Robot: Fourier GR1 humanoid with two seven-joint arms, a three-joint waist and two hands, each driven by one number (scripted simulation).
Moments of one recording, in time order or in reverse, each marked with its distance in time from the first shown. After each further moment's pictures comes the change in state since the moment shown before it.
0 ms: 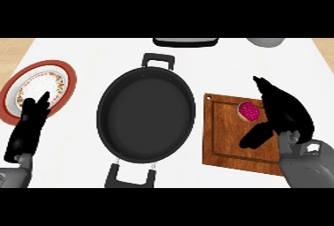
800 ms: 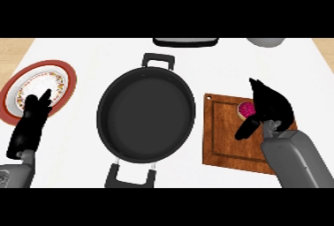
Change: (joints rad) left arm -0.024 -0.057 0.059 0.000 -0.071 -0.054 0.015; right arm -0.027 0.114 -0.074 0.240 0.179 -0.004 -0.108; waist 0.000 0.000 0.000
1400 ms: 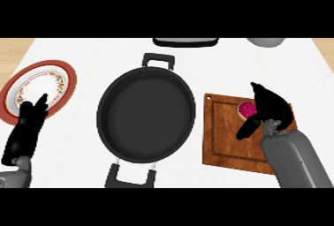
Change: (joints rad) left arm 0.046 -0.034 0.056 -0.033 -0.038 -0.046 -0.019; right arm 0.011 0.042 -0.081 0.089 0.041 0.000 -0.066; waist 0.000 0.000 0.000
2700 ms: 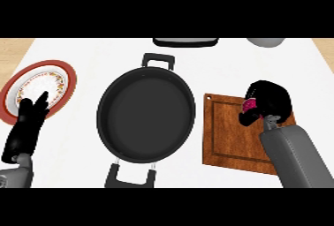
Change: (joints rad) left arm -0.022 -0.053 0.063 -0.011 -0.052 -0.060 0.015; right arm -0.044 -0.027 0.005 0.131 0.221 -0.180 -0.220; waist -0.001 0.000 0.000
